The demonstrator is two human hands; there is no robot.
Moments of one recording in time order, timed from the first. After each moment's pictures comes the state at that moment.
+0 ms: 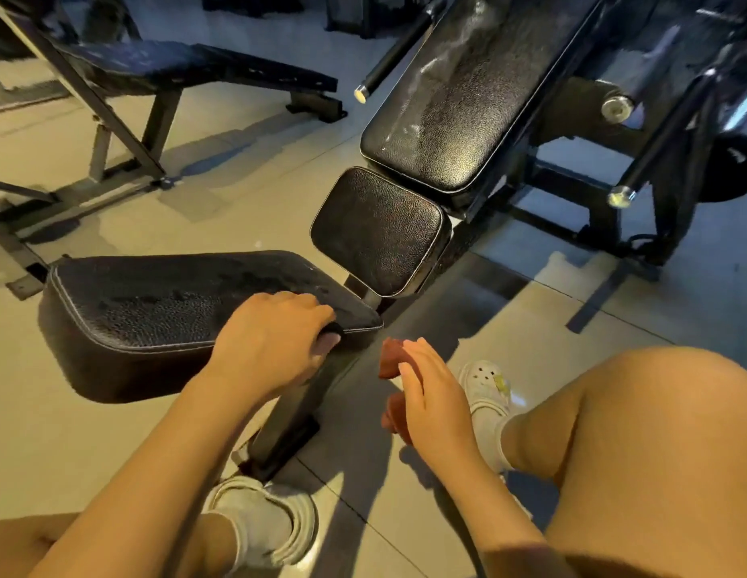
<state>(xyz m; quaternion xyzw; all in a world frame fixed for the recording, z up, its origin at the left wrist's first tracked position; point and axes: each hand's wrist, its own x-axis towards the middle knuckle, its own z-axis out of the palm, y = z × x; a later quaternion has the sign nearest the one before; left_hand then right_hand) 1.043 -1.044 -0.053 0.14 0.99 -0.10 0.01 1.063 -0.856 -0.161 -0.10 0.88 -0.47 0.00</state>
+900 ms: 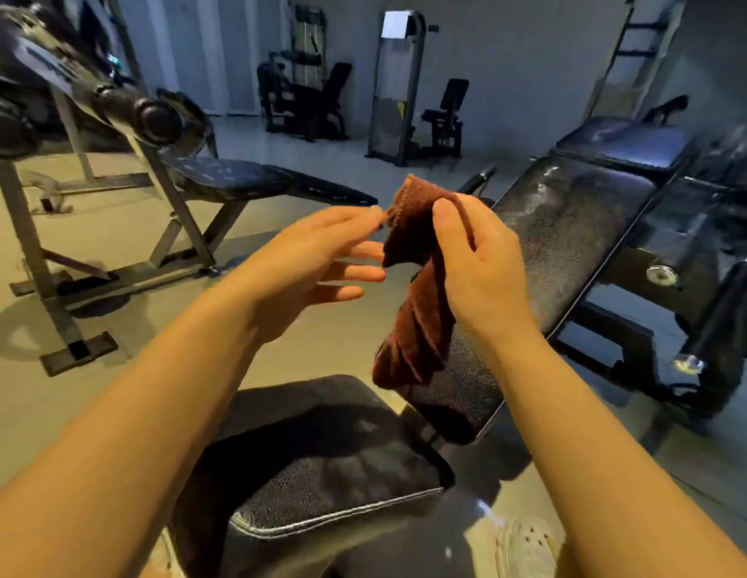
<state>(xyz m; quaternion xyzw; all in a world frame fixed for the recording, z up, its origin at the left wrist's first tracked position) 0.981 -1.136 0.100 0.02 0.77 0.64 -0.03 0.939 -0.978 0.083 -0.28 0.74 -0.55 -0.26</state>
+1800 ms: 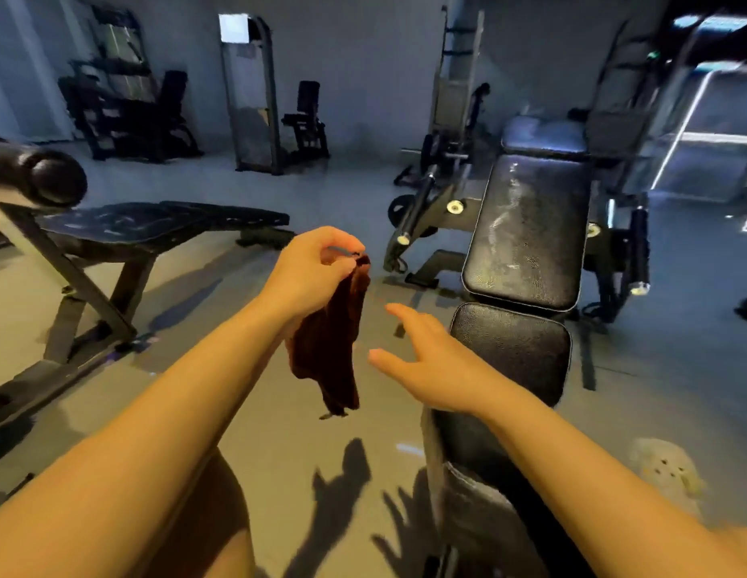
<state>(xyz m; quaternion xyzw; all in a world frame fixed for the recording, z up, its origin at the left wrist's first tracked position) 0.868 -1.345 0.082 0.19 0.83 0.51 -0.08 0.955 -1.187 0.041 -0.04 0.96 -0.28 0.02</state>
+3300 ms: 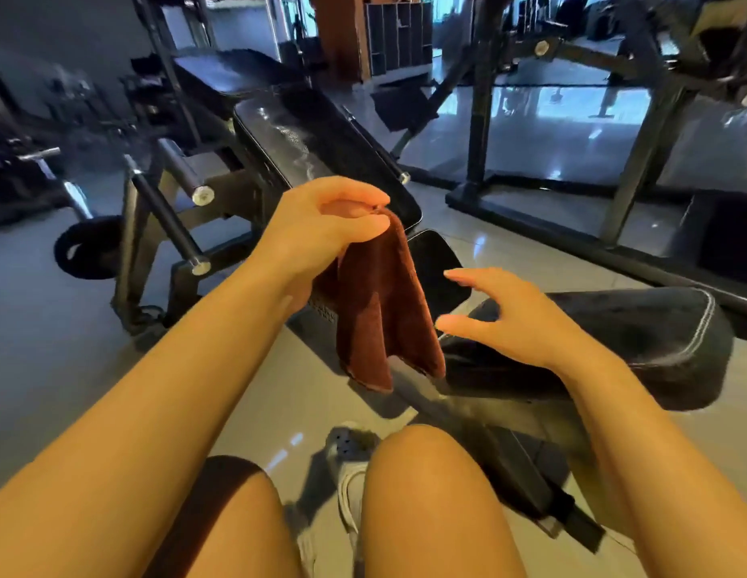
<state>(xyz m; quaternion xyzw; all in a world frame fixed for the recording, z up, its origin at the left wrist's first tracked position) 0.675 -1.279 0.088 0.58 0.54 0.52 0.31 0.896 -1.236 -0.005 0.49 0.82 -0.22 -0.20</state>
